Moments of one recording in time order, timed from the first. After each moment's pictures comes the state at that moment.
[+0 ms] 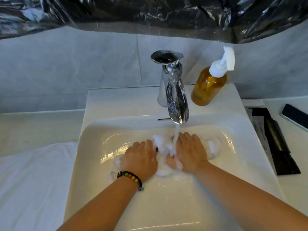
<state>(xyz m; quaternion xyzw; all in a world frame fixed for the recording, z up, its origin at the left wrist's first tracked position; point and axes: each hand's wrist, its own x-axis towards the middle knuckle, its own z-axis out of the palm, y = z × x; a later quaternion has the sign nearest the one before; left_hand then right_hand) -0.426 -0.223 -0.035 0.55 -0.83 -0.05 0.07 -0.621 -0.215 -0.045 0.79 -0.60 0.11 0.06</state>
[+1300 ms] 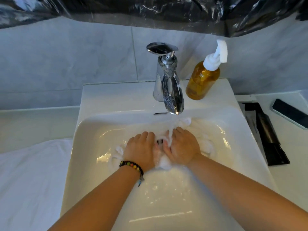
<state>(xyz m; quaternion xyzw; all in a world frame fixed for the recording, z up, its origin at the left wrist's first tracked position) -0.440 -0.231 -0.030 0.51 -0.85 -0.07 0.05 -0.607 -0.212 -0.019 0.77 -0.63 0.06 -0.06</state>
